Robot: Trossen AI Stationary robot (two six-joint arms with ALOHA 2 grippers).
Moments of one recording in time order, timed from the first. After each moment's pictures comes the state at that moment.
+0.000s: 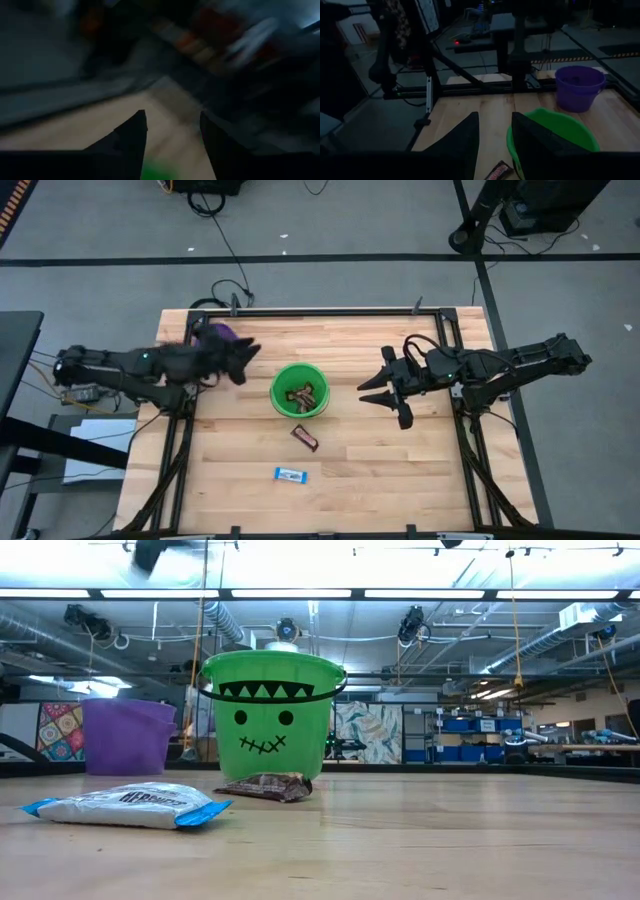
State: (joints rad) left arm -0.14 0.79 0.89 -0.26 -0.67 -0.62; right arm 0.17 1.06 0.96 -0.11 0.02 0.16
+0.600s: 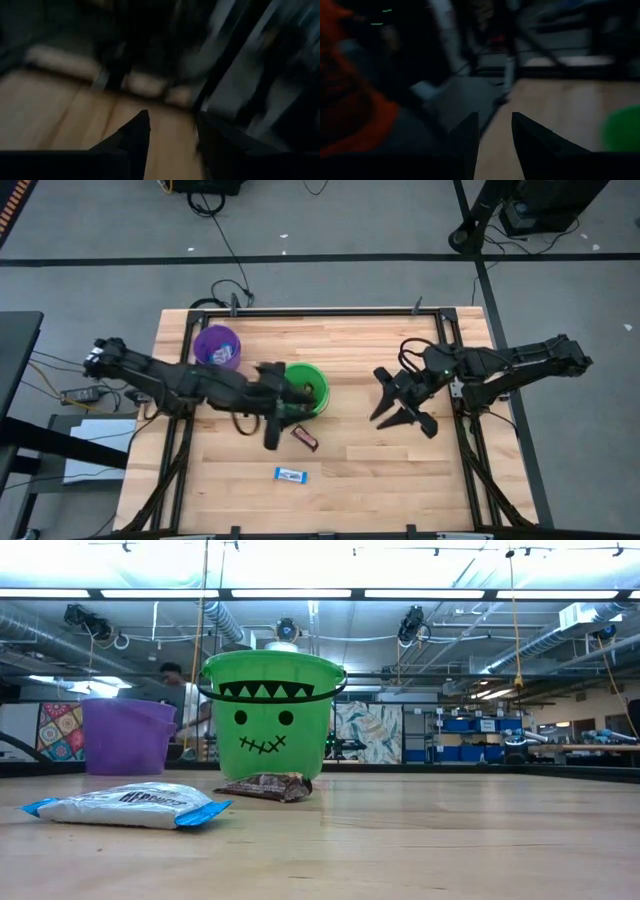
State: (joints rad) left arm -0.33 1.32 1.33 -0.21 -0.27 -0.40; right arm 0.13 1.06 0.96 -0.14 -0.50 0.22
